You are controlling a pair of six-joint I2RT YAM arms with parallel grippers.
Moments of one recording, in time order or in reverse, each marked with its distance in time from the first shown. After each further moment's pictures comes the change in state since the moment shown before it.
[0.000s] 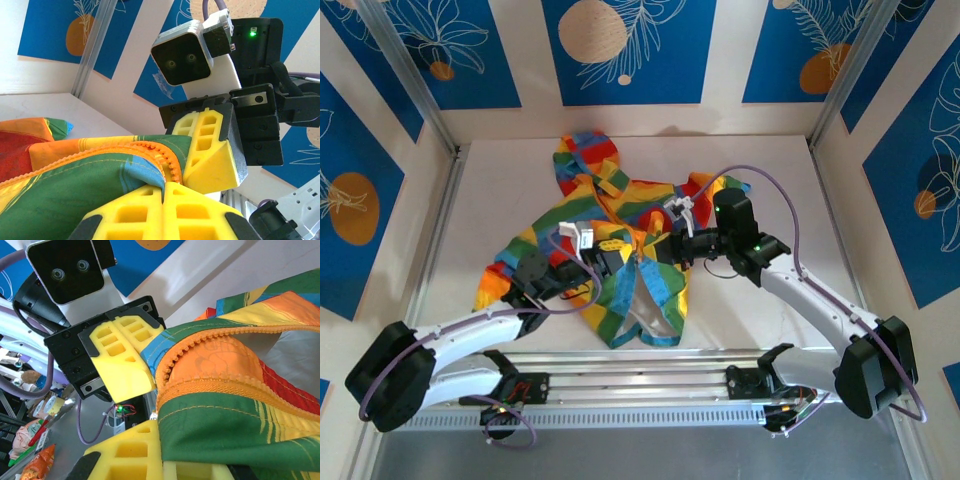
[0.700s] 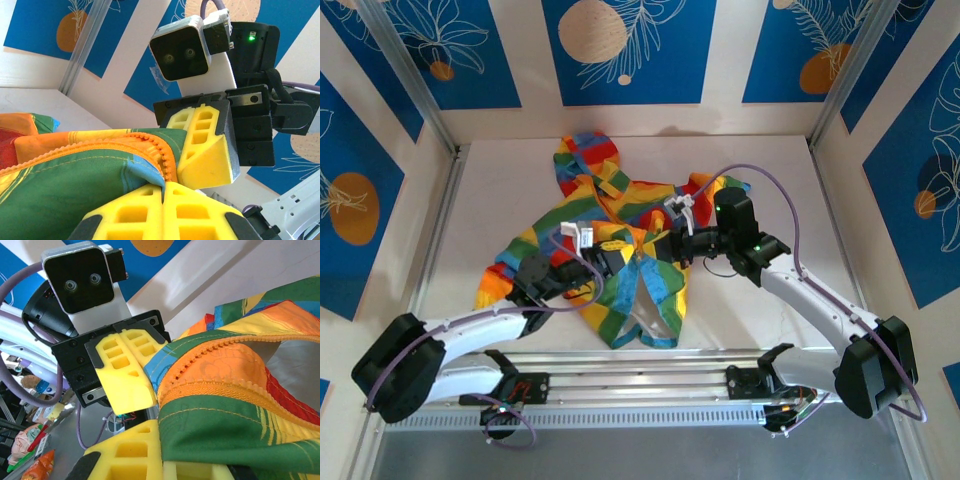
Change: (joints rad) left arm 0.000 0.061 -0.012 0.106 0.022 -0.088; right arm 0.000 0.000 0.000 0.035 0.013 0.031
